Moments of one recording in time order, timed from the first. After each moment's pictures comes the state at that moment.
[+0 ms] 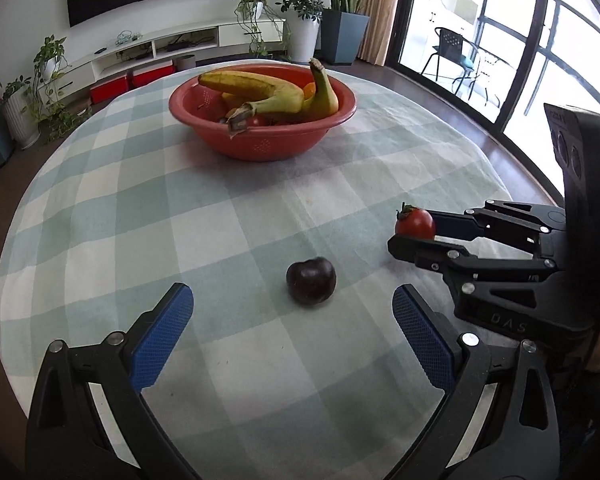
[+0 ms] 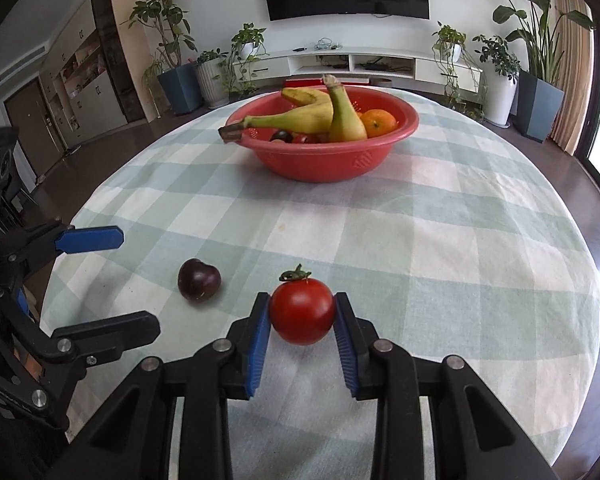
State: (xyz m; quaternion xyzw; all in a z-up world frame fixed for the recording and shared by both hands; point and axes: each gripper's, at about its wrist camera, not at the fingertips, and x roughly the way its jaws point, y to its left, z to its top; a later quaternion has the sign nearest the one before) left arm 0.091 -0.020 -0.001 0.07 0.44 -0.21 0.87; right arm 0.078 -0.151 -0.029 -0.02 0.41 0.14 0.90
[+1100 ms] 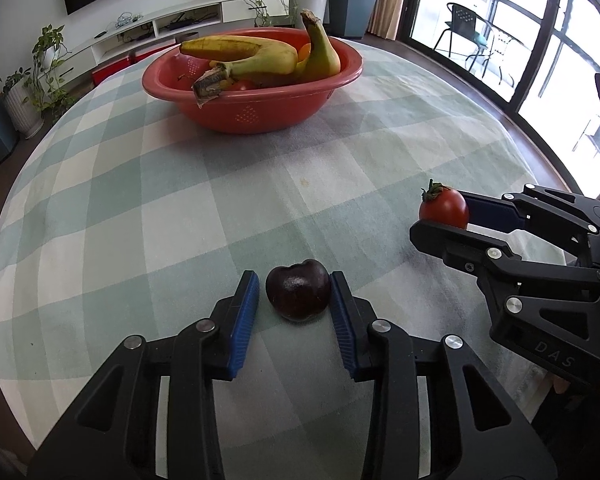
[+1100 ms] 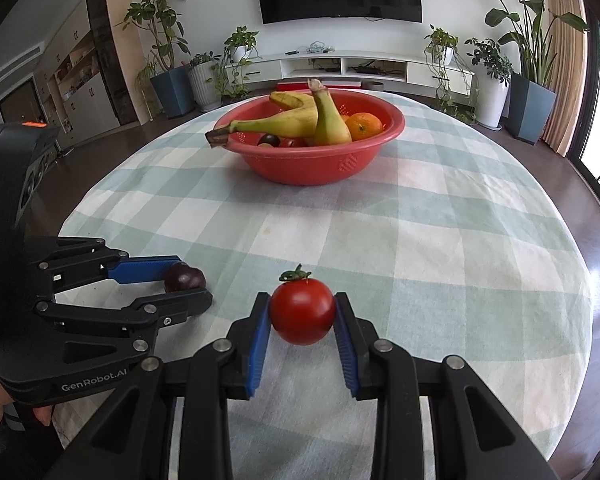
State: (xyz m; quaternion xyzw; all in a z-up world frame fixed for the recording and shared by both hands) left arm 0.112 -0.043 -0.033 0.08 0.48 -0.19 0.86; right arm 0.078 -0.160 -0.026 -0.01 0.41 0.14 0.90
